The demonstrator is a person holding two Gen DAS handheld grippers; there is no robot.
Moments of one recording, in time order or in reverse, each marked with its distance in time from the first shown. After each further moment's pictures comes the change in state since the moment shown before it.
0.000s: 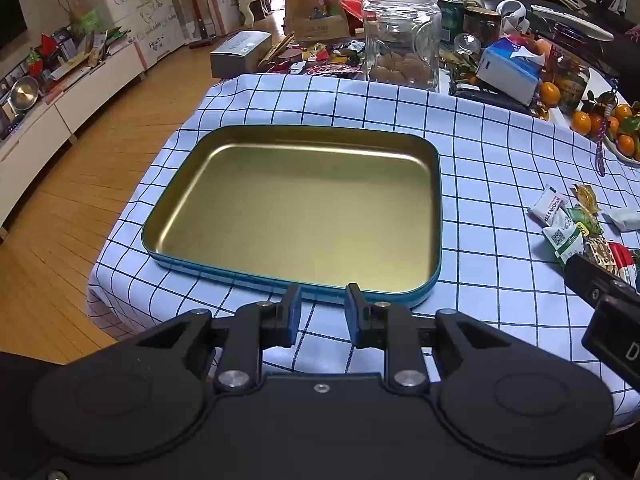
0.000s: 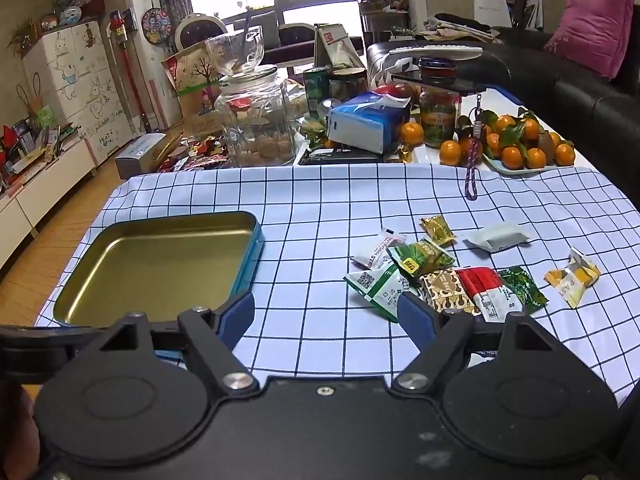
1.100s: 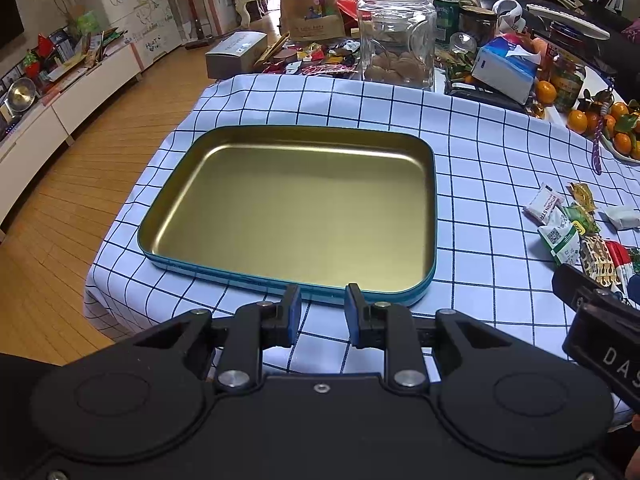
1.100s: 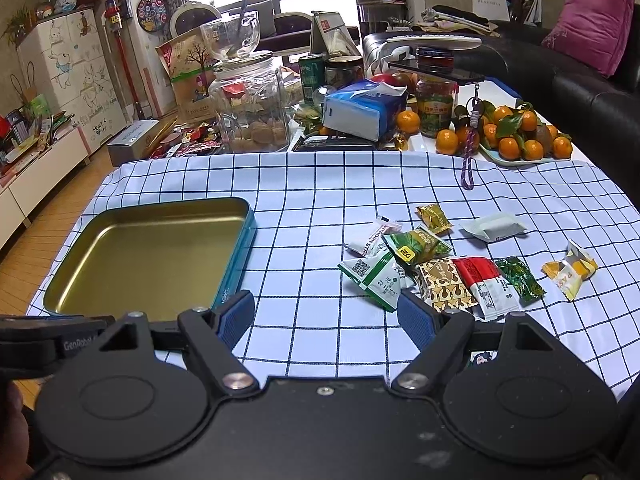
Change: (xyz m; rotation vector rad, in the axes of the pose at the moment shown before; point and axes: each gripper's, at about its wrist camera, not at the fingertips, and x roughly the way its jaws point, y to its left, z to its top) left arm 0.002 -0.004 0.001 0.004 0.008 -0.003; right arm 0.007 0.001 -0.001 -0.005 0.027 -0.021
